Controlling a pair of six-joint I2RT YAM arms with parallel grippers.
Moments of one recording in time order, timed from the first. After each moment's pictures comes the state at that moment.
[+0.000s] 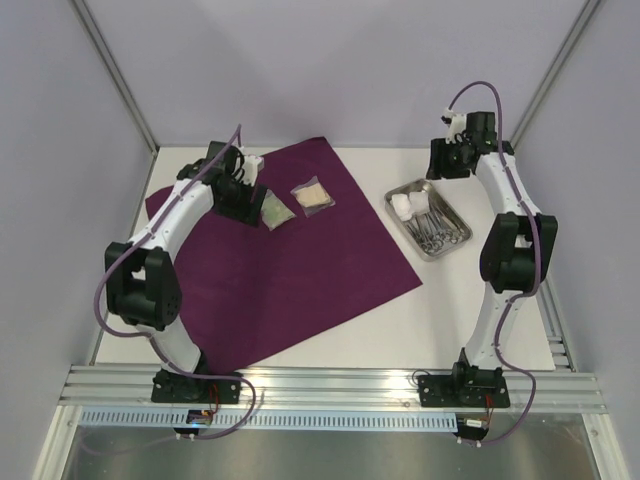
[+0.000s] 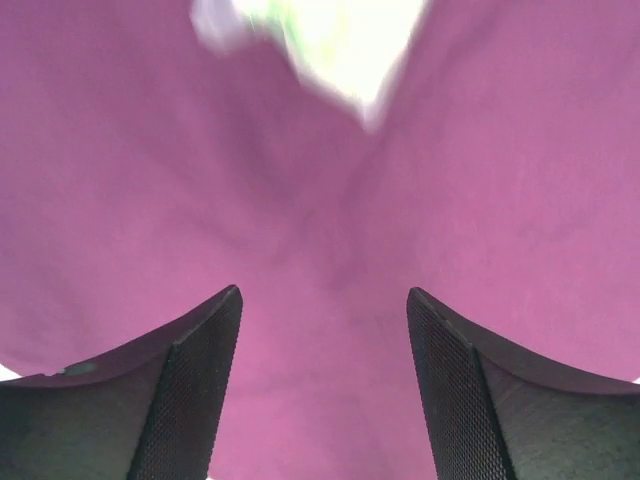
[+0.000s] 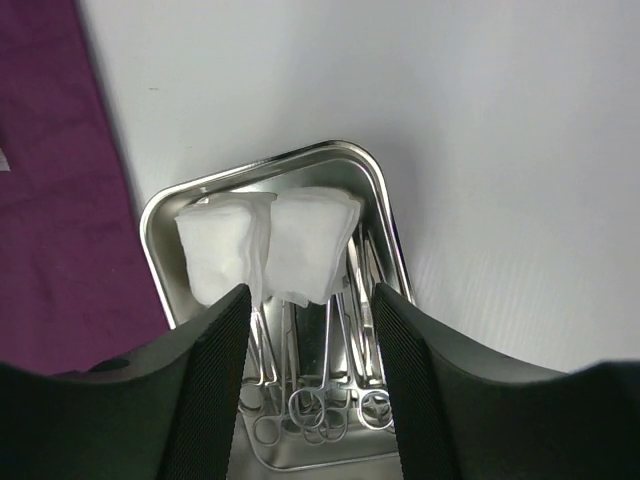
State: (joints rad) left arm -0.20 1.68 1.42 -0.82 0.14 0.14; right arm -0.06 2.09 1.90 -0.69 -0.29 -0.13
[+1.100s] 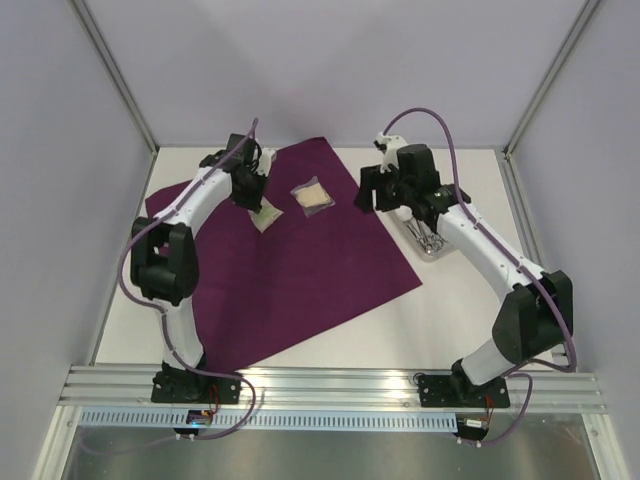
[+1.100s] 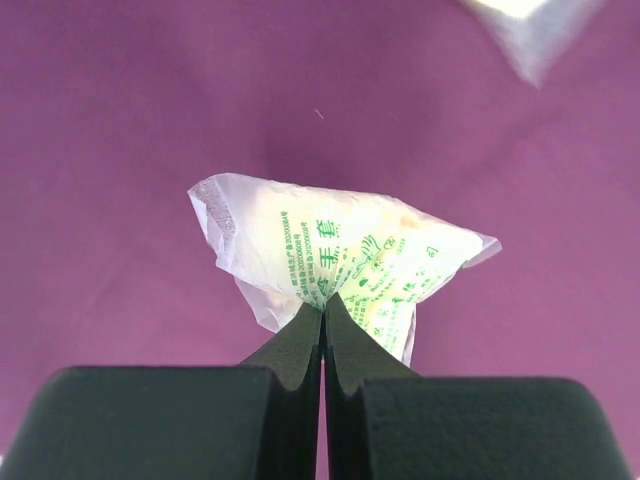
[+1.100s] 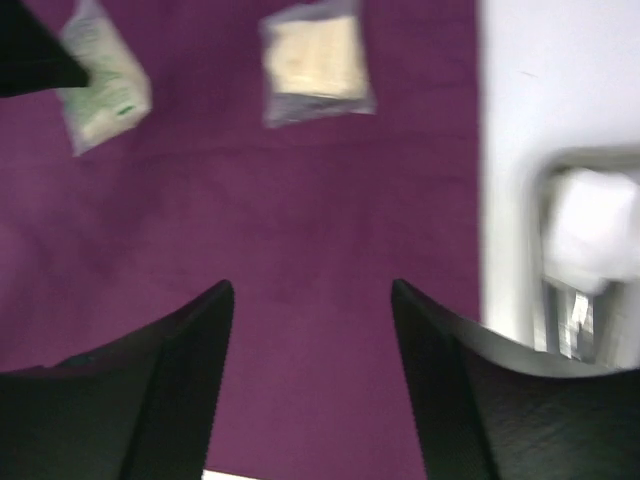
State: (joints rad) left arm -0.25 1.98 1.67 -0.76 0.08 0.08; right arm 0.39 1.56 1.37 -0.43 -0.17 0.15
